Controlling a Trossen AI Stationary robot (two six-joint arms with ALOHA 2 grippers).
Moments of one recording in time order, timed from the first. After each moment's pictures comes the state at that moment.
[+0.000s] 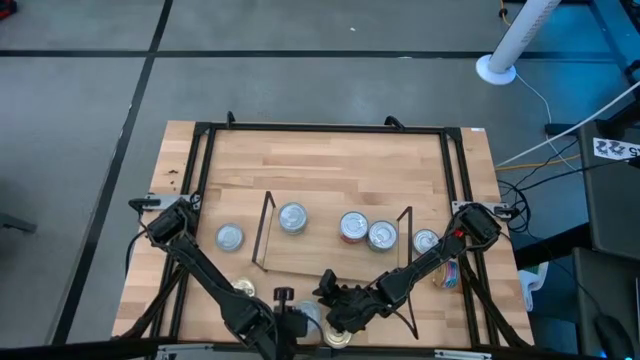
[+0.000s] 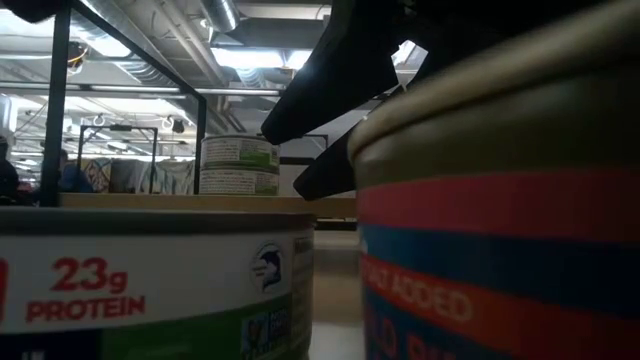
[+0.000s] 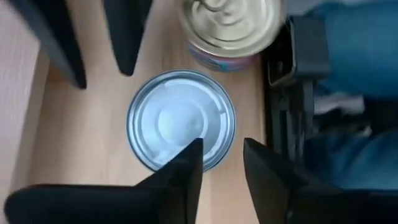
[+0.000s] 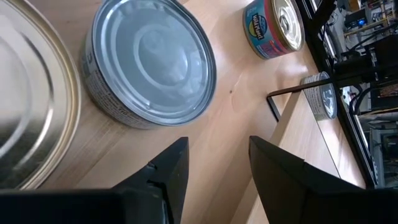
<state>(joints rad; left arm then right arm) -0.77 2.10 1.69 -0.77 -0.35 -0.71 0.63 2.10 1.35 0.00 0.53 -0.55</state>
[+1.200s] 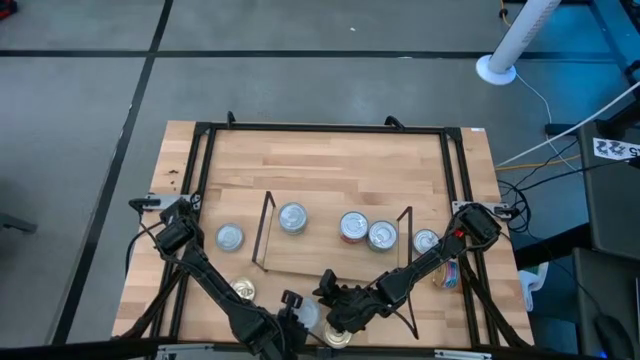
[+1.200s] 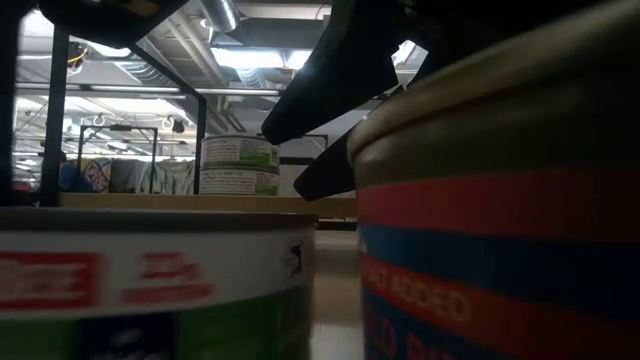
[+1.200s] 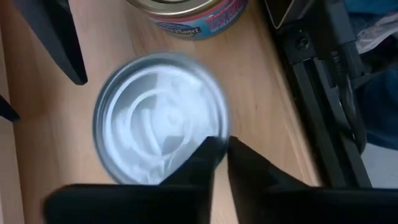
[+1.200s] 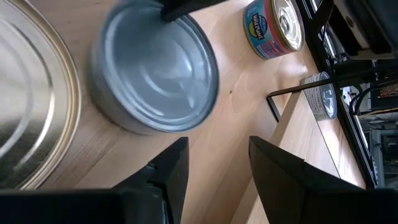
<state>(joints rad) -0.78 2.21 1.70 -0.77 -0.37 -0.42 0.63 2.10 1.35 0.00 0.53 -0.55</state>
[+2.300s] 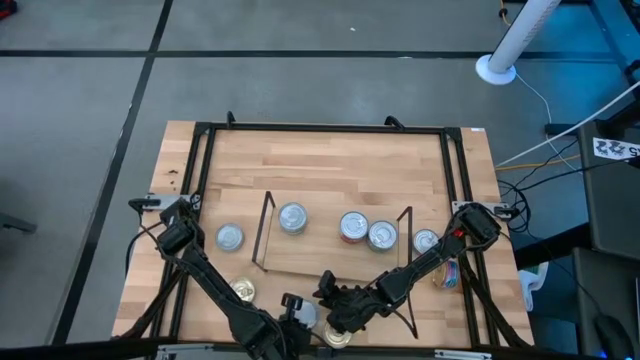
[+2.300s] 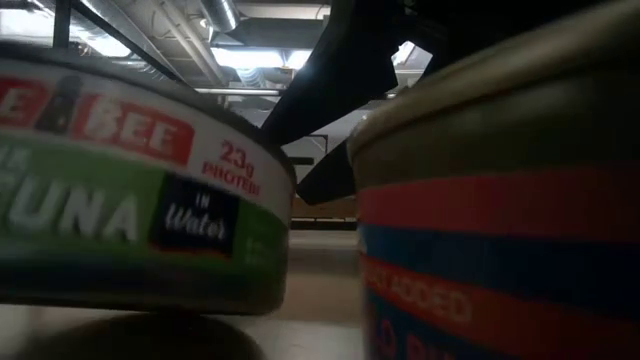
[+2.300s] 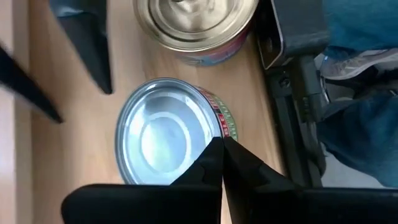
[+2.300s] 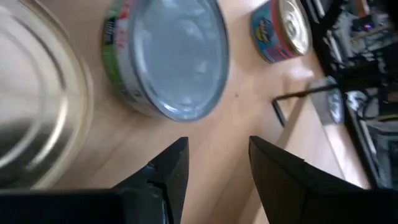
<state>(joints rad) -0.78 2.22 1.82 -0.86 -0.37 -0.52 0.62 2.10 1.35 0.00 0.49 -0.56</state>
